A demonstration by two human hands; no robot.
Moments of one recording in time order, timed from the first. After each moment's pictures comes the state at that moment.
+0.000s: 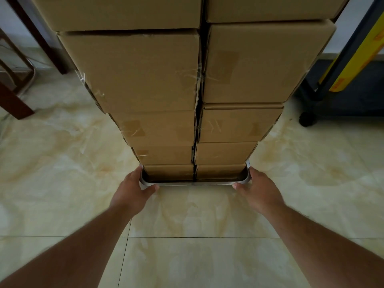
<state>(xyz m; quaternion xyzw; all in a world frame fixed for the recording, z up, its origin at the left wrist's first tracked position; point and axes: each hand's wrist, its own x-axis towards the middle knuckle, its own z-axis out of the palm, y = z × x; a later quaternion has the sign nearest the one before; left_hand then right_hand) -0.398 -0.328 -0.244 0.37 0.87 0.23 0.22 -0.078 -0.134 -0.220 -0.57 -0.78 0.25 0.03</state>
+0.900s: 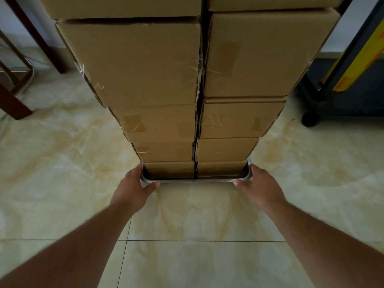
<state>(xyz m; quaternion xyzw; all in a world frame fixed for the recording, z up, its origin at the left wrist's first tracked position) -0.400 -0.315 -0.238 0.36 0.87 0.24 0.23 -0.088 -0.123 -0.216 -0.58 -0.78 0.25 0.03</state>
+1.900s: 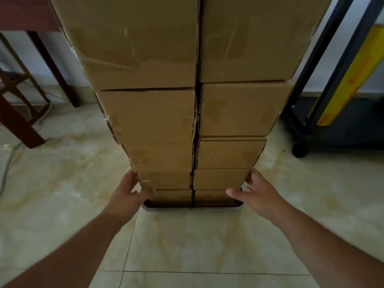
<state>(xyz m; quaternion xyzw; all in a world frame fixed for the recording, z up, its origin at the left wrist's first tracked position) -0.394 -0.306 -0.149 0.26 0.74 0.52 0.35 -0.095 -0.107 -0.135 -0.47 -0.66 0.56 0.16</state>
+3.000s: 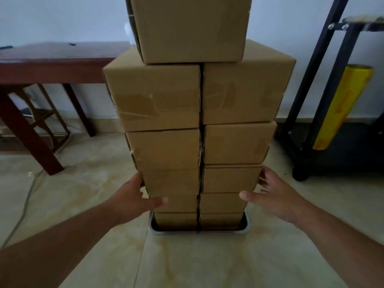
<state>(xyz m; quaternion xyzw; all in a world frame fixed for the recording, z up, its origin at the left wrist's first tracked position) -0.405 -0.297 -0.042 0.43 0.77 0.36 0.31 -0.081 -0.094 -0.044 -0.42 -0.72 0.51 0.19</state>
